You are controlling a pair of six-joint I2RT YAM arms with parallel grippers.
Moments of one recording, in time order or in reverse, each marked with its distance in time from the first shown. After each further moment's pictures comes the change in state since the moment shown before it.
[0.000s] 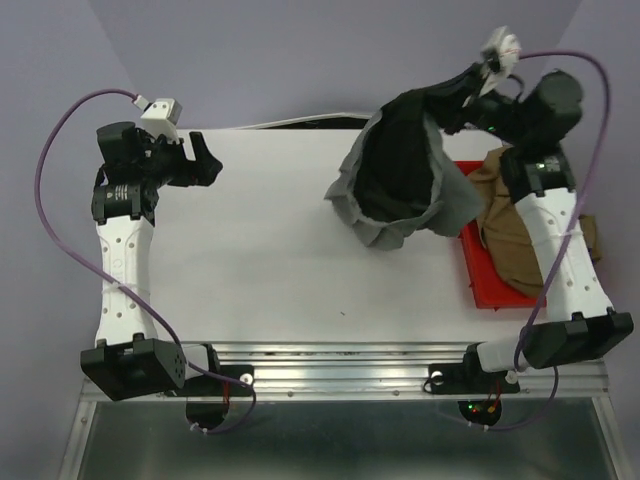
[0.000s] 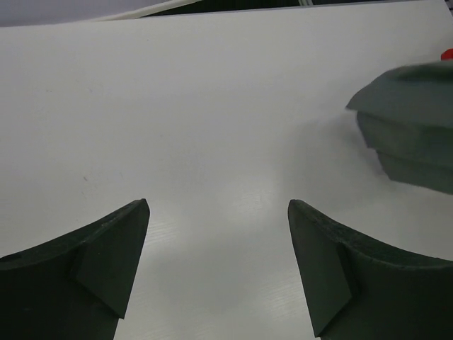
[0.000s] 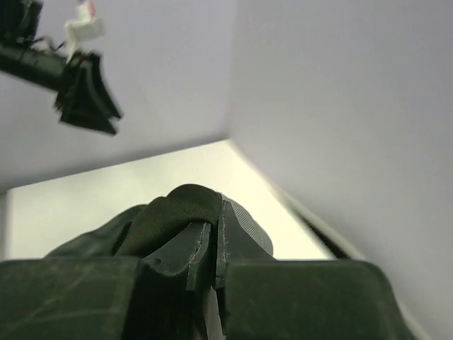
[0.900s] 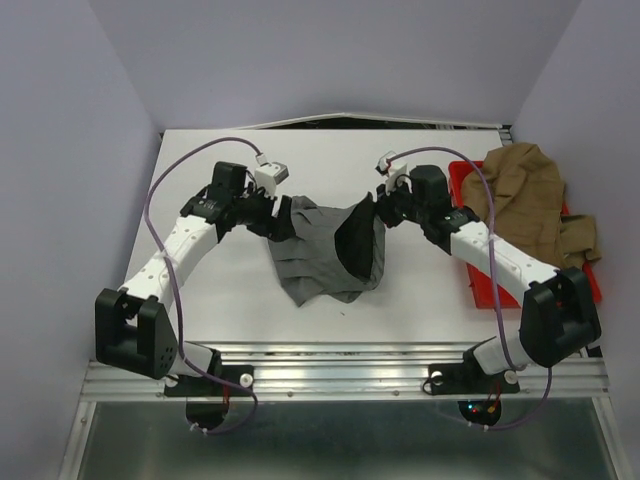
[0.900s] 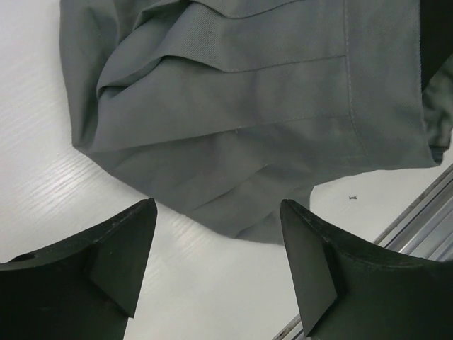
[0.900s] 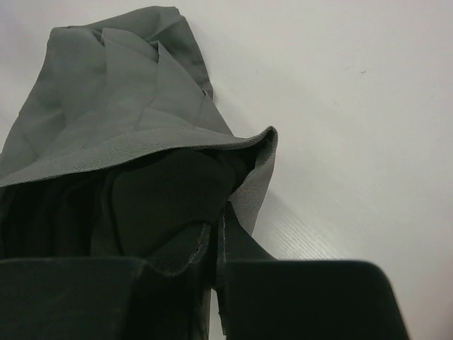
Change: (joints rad) left arm -0.424 0.096 -0.360 0.071 -0.037 0.092; right arm 0.416 0.050 -0.775 -0.062 0.637 -0.209
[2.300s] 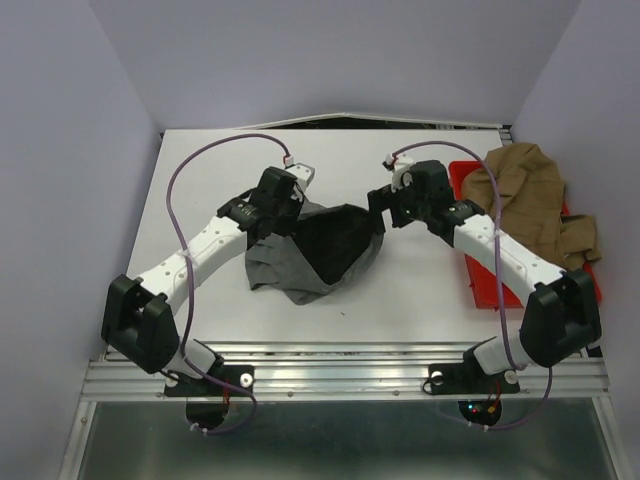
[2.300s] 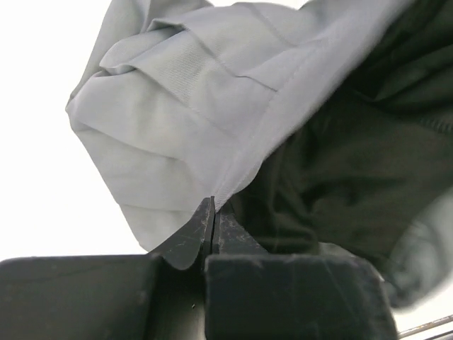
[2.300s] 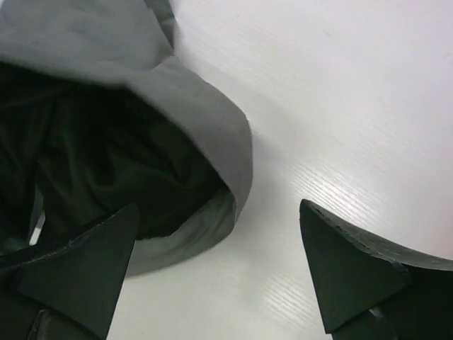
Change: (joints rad) left arm -0.321 0.068 0.073 0.011 -0.618 -0.163; right arm -0.010 -0.010 0.056 -0.216 0.072 0.118
